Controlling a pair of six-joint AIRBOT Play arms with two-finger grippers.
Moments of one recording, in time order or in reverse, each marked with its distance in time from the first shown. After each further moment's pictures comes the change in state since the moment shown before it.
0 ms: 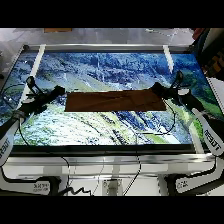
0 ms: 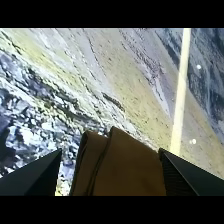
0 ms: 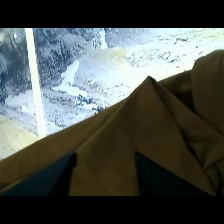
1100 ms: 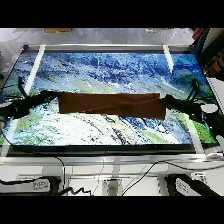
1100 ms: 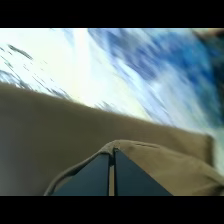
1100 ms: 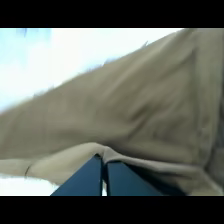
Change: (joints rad) left arm 0.181 0.038 -0.003 0.027 -0.576 -0.008; right arm -0.119 0.464 -0.361 0.042 0.163 -0.034
